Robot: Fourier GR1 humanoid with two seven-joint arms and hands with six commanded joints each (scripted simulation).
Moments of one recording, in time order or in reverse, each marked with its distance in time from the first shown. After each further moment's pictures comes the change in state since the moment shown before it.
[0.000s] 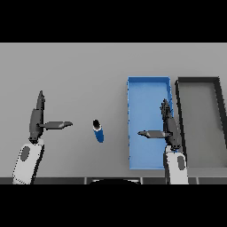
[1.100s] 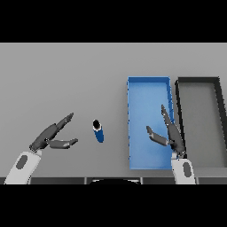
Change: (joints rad) left arm 0.095 0.200 -0.200 -0.125 0.012 -0.508 -0.084; right arm 0.099 -0.150 0.095 -0.104 0.140 0.086 -0.069
